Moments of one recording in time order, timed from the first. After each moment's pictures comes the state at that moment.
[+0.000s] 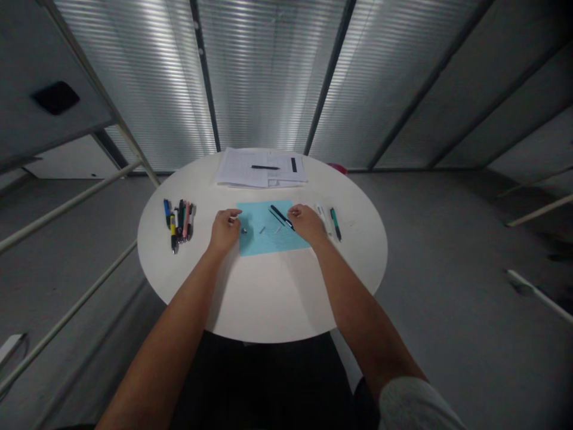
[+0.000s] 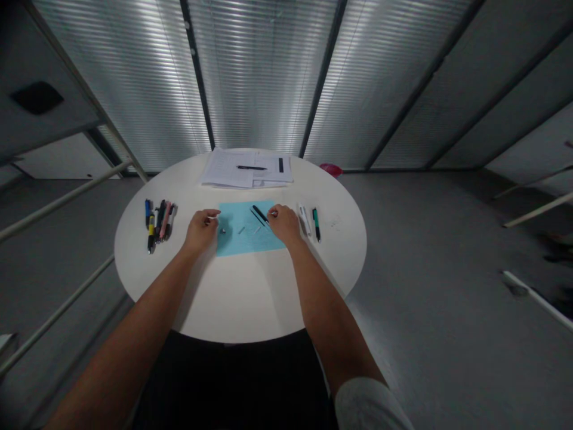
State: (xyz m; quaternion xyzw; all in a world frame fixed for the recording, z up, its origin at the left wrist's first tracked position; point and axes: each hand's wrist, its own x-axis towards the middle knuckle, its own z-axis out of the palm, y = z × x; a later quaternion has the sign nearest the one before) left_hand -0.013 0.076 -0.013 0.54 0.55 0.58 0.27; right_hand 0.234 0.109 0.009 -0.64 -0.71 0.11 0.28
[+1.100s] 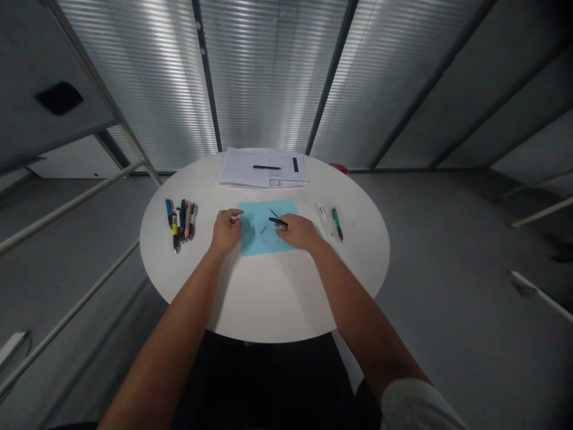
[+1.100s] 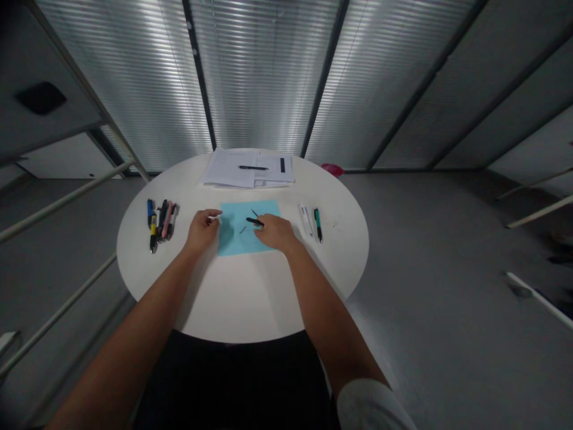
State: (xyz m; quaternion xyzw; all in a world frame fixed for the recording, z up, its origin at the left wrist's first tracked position) left_hand -0.017 0.080 -0.020 0.59 0.59 0.52 0.20; right_hand 0.218 0.089 0.020 -0.53 -0.83 0.09 0.15
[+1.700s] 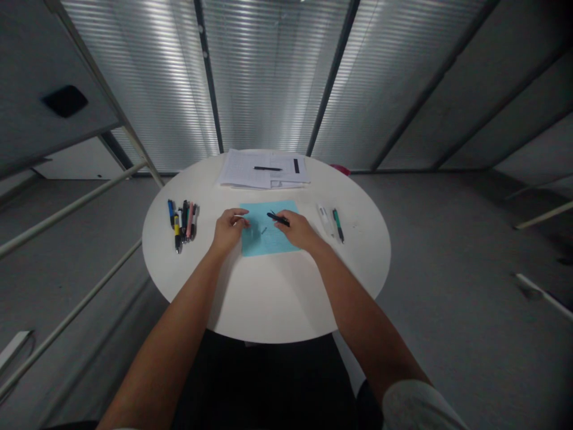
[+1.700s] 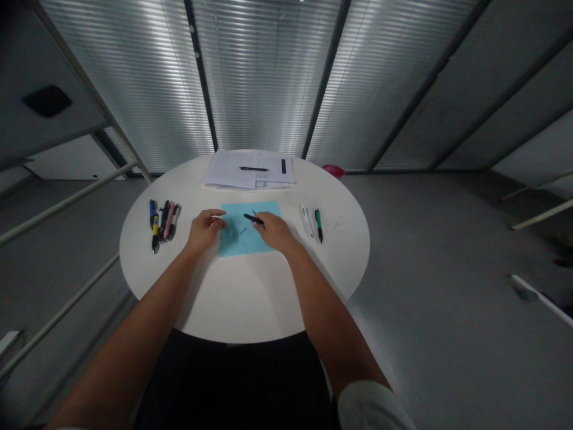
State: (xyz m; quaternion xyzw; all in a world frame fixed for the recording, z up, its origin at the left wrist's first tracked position) left_hand -0.009 0.074 -0.010 0.53 0.51 0.58 0.33; right_hand 0.213 0.091 0.015 -0.48 -0.82 0.18 0.26
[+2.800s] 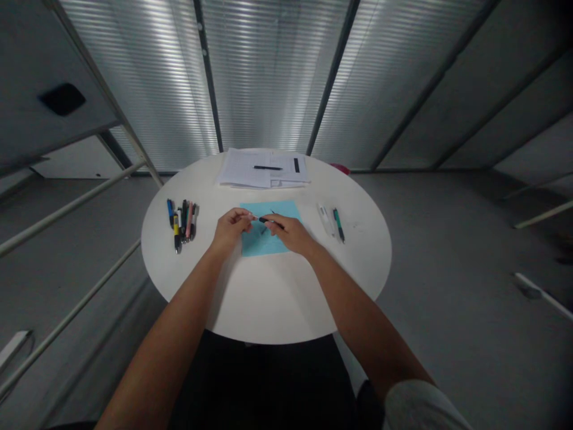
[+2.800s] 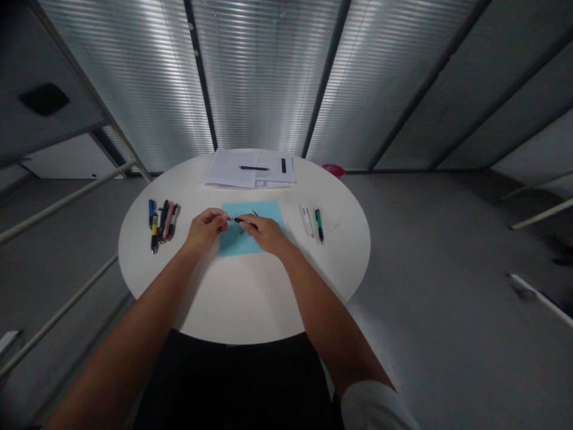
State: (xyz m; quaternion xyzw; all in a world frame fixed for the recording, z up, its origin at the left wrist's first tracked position) left_hand 0.003 0.063 0.011 0.46 0.41 0.60 0.50; right_hand 0.200 0.075 0.024 -0.39 -0.82 0.28 0.30
